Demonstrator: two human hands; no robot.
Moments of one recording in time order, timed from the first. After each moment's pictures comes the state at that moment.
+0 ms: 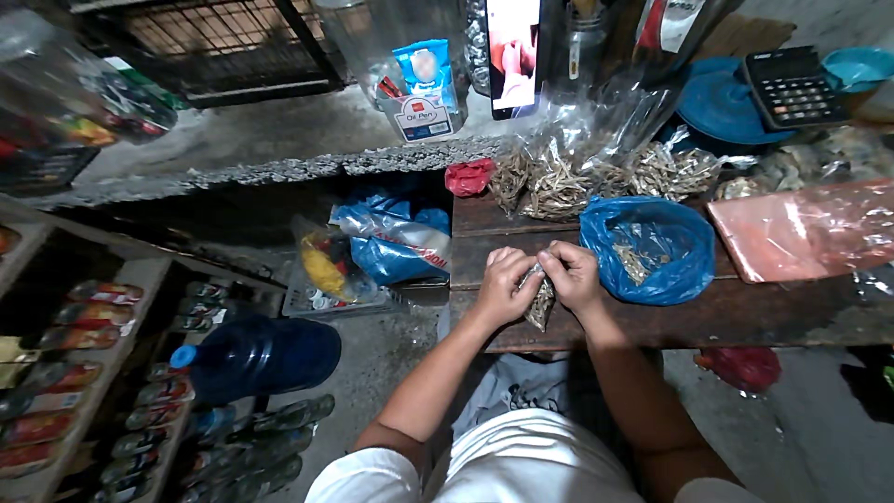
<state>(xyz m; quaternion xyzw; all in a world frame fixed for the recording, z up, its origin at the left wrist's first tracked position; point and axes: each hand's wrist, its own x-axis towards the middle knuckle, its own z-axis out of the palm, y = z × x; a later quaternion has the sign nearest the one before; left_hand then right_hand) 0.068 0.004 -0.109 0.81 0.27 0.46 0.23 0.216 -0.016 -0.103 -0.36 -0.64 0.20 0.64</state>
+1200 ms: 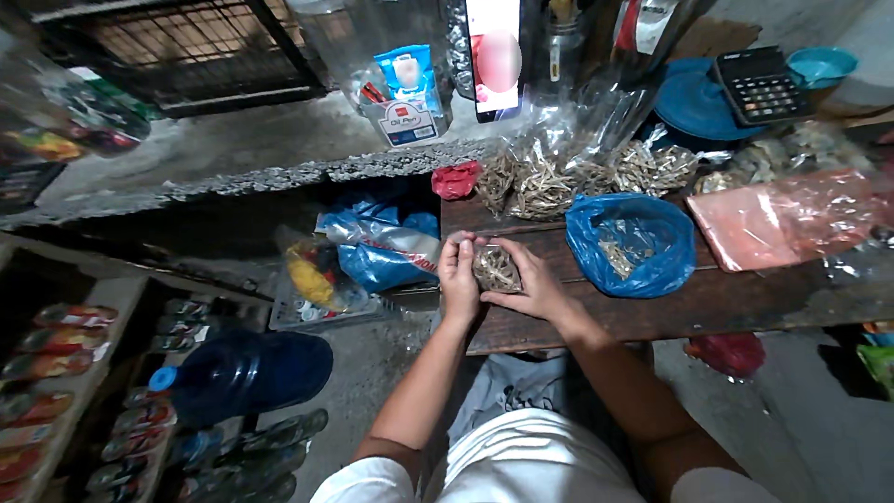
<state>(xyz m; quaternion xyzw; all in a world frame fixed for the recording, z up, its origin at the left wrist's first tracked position) 0.061 0.004 -0.094 0.47 0.36 0.63 0.50 0.198 -0.023 -0.103 -0.44 -0.73 0.25 0.45</state>
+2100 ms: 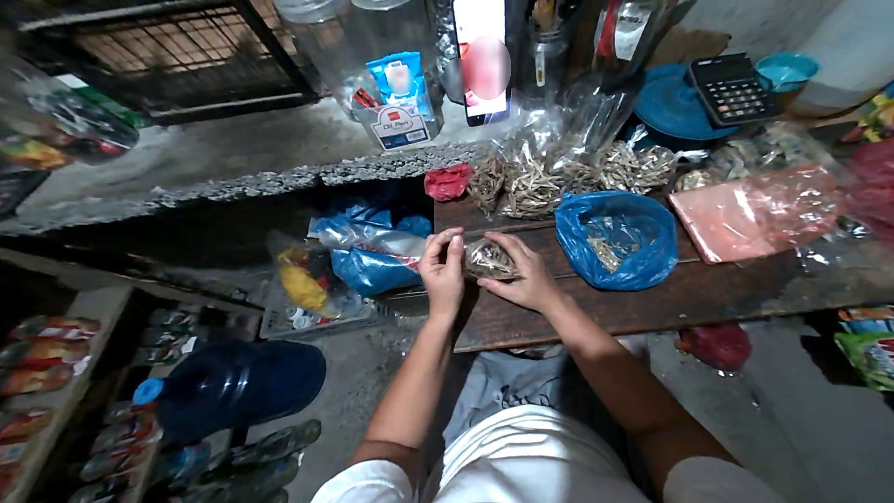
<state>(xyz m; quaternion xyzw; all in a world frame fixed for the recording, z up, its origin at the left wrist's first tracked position) 0.045 0.015 -0.098 0.56 0.37 0.65 0.36 0.198 -0.019 -0.106 -0.45 -0.72 0.21 0.48</state>
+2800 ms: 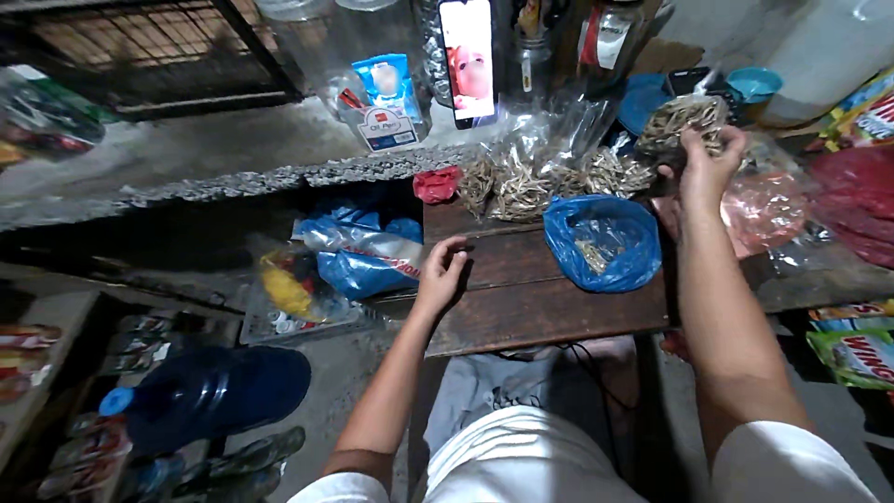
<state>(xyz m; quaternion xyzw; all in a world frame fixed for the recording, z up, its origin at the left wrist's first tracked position) 0.025 0.026 -0.109 0.68 0.43 0.40 0.44 0.407 0.020 -0.019 -0.63 -0.29 0.16 0.71</state>
